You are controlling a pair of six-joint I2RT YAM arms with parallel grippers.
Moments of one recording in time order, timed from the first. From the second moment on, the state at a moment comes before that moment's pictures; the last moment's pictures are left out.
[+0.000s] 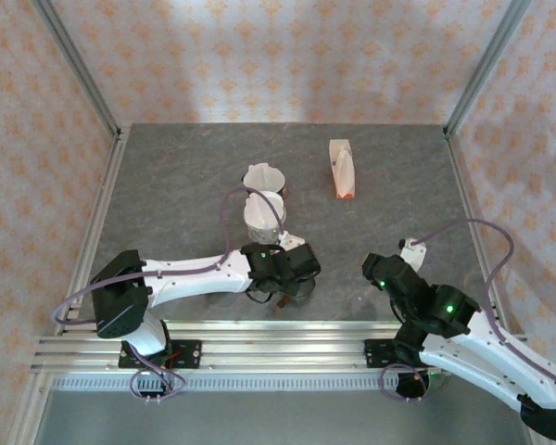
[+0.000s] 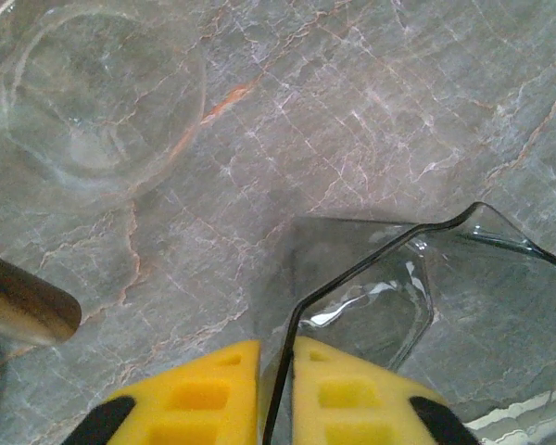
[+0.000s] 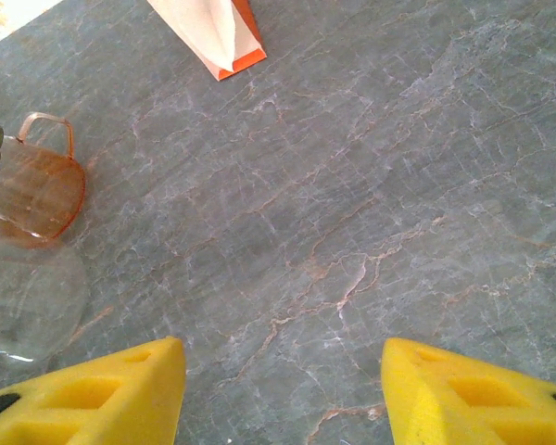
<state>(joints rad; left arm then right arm) -1.12 1.61 1.16 -0.79 -0.31 -0.78 0.87 0.50 0.60 -0.95 0.56 1.04</state>
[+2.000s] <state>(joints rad) -0.46 0.90 0.55 -0.74 -0.18 -0.93 0.87 0.47 0.53 -0.90 0.53 1.06</state>
